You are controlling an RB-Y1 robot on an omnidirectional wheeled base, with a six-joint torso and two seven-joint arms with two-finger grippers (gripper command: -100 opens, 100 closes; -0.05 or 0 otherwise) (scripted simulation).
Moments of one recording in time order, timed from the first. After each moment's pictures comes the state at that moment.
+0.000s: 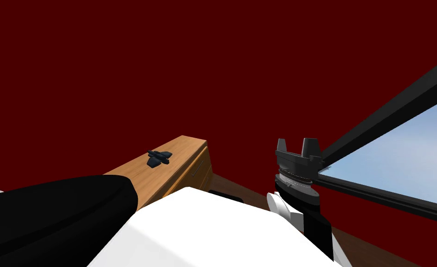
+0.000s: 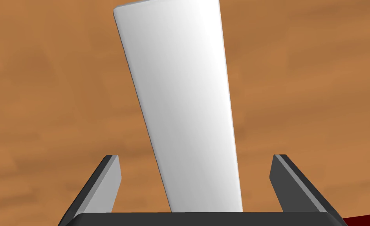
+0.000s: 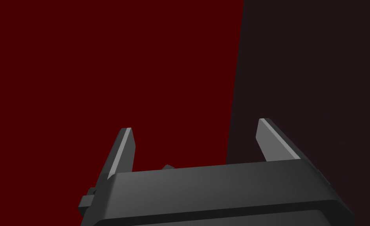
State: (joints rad) left arm 2.34 1.18 1.13 -1.99 -0.89 -0.71 -1.32; right arm 0.49 -0.03 0.05 -2.38 -0.02 -0.62 0.08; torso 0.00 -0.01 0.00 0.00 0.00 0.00
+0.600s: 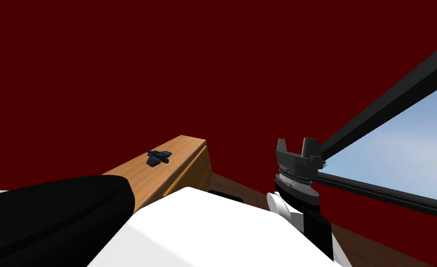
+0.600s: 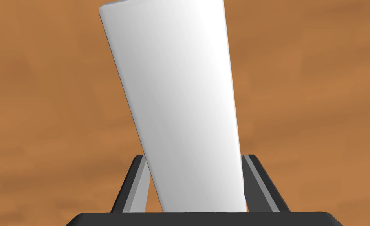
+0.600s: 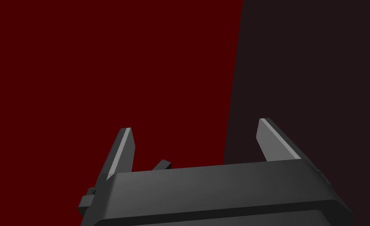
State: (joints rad) left arm 2.29 1.23 1.07 -1.97 -0.91 -0.67 -1.30; right arm 0.49 -0.03 0.05 -2.38 -0.02 -0.62 0.08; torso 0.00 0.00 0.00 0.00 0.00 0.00
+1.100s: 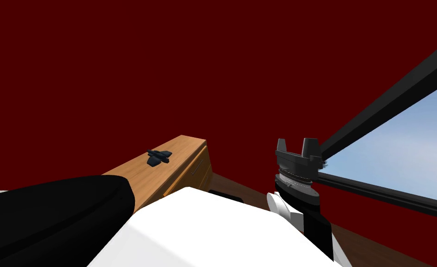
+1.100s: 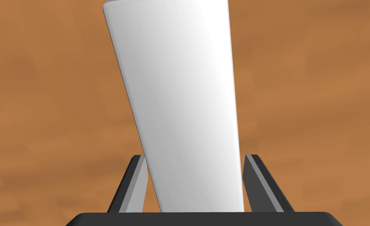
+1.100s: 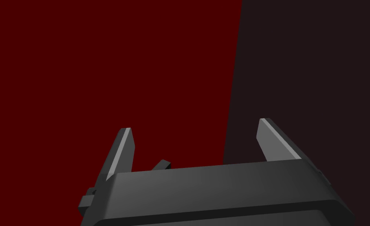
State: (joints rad) left arm 2.29 1.23 1.07 -1.97 -0.91 -0.67 -1.30; right arm 0.49 -0.03 0.05 -2.38 -0.02 -0.62 0.08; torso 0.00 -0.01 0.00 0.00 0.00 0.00
